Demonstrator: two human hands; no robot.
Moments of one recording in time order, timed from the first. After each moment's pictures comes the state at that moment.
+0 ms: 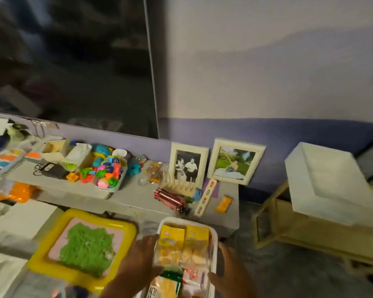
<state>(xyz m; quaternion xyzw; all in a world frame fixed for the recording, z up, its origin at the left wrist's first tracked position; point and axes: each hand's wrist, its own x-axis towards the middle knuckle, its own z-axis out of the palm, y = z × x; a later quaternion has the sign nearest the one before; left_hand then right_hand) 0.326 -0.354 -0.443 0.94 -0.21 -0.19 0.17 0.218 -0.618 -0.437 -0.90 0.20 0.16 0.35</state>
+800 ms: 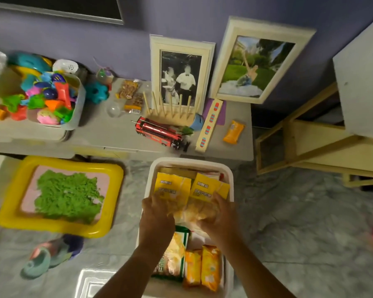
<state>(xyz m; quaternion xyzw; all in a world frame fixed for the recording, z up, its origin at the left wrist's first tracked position) 0.336 -0.404 -0.630 0.92 -0.01 -0.22 0.32 0.254 -0.570 -0.656 -0.85 0.35 0.11 0.38</state>
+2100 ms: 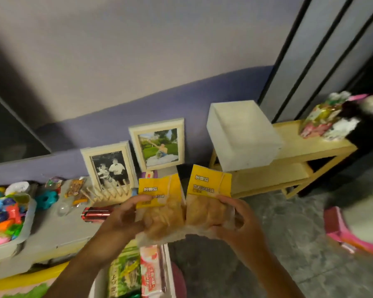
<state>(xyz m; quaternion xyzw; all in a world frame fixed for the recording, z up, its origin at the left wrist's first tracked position) 0.377 -0.539 -0.375 0.65 -0.20 -0.41 0.61 0.162 -0.761 -0.385 -0.80 0.32 -0.18 0.48</state>
